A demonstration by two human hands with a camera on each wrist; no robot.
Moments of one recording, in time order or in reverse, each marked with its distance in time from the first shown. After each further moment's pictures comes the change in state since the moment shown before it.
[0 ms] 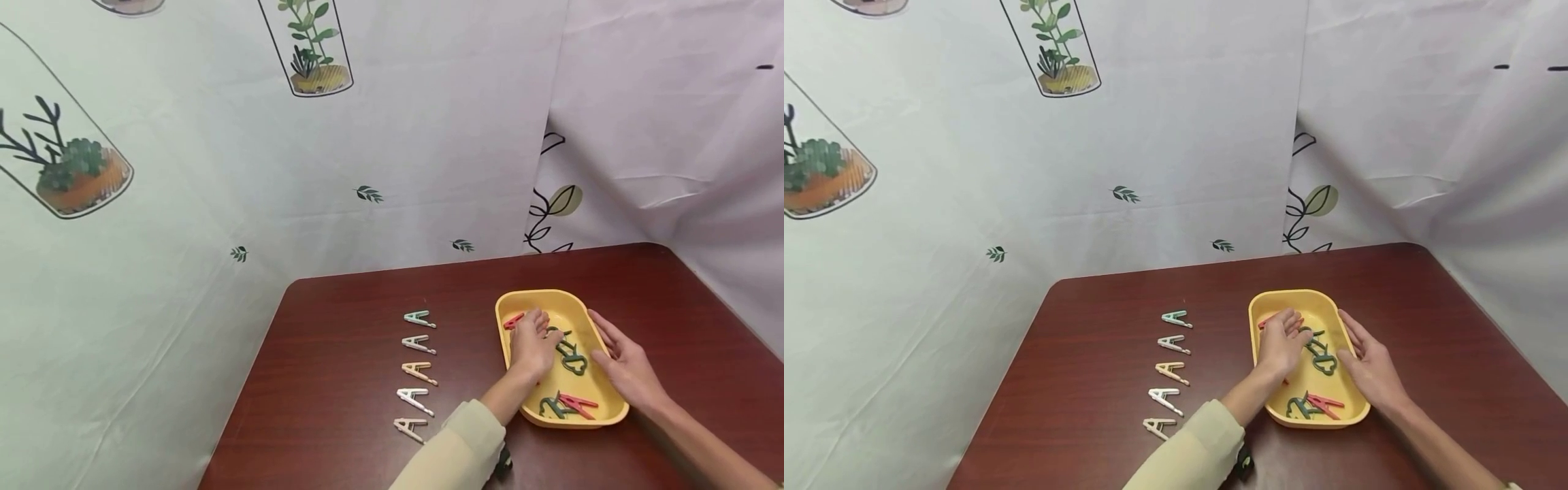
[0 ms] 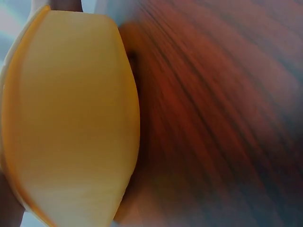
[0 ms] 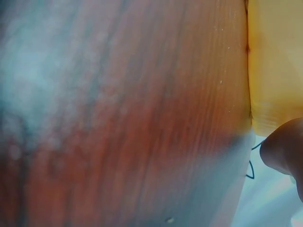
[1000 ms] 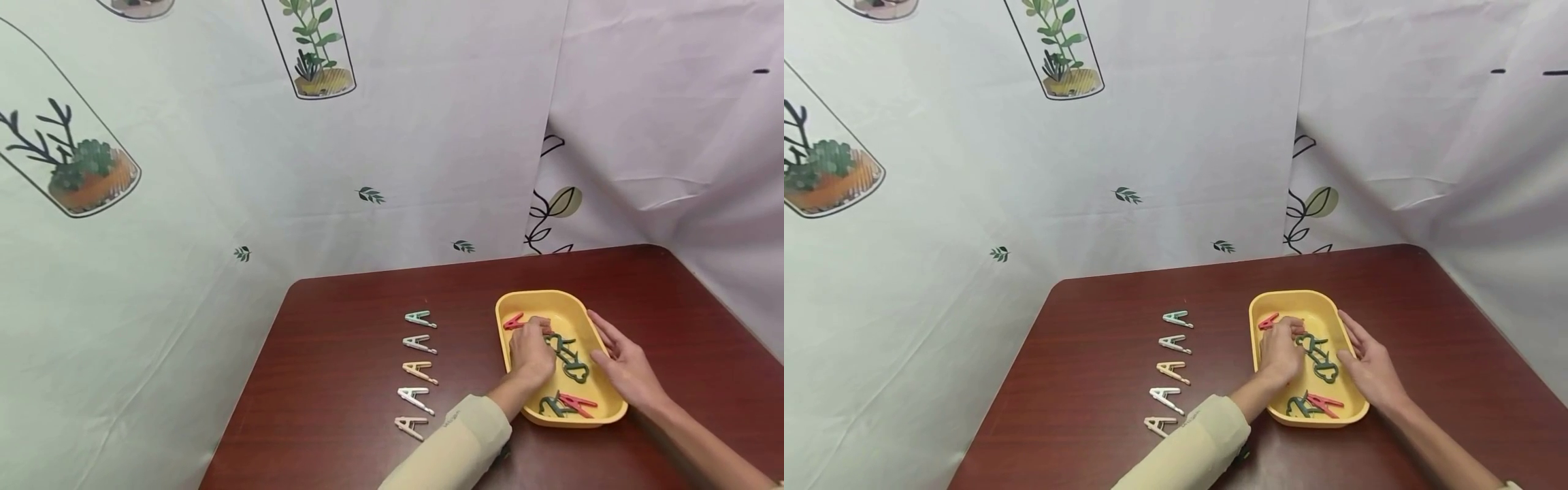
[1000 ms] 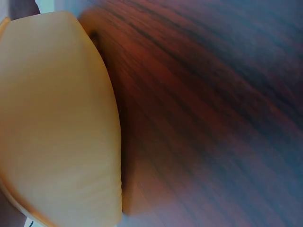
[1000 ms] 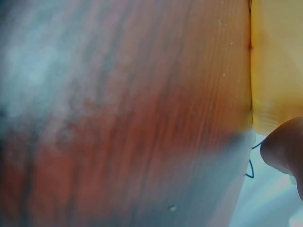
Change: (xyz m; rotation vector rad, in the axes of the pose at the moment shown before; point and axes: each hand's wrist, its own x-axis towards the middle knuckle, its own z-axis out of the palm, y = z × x) left_hand 0.000 -0.012 0.003 0.604 0.092 0.238; right_hand 0.000 -0.001 0.001 0.009 -0.011 0.022
